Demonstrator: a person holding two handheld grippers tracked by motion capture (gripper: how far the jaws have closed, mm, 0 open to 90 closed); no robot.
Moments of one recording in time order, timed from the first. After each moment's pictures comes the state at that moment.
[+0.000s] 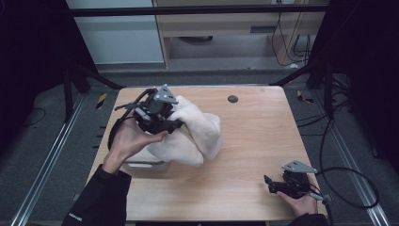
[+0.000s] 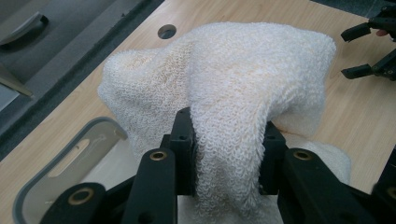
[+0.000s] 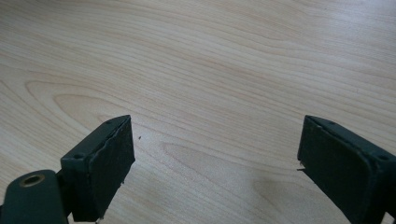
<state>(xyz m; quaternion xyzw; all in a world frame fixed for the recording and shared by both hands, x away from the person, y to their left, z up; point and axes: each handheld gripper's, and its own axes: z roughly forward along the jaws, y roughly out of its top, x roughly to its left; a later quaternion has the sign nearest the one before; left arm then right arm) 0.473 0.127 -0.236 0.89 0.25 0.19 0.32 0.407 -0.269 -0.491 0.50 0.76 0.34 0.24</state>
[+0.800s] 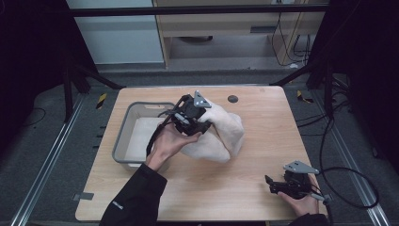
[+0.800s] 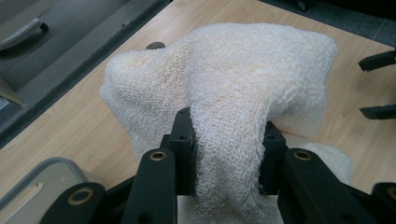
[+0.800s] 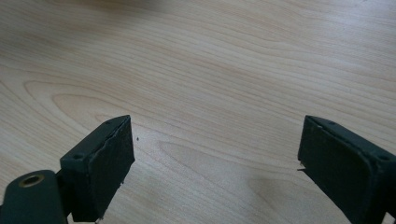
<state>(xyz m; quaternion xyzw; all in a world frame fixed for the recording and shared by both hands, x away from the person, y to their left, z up) 0.500 0.060 -0.286 0.88 0.27 0.20 0.34 0.406 -0.273 -0.490 0.50 0.76 0.34 0.25</state>
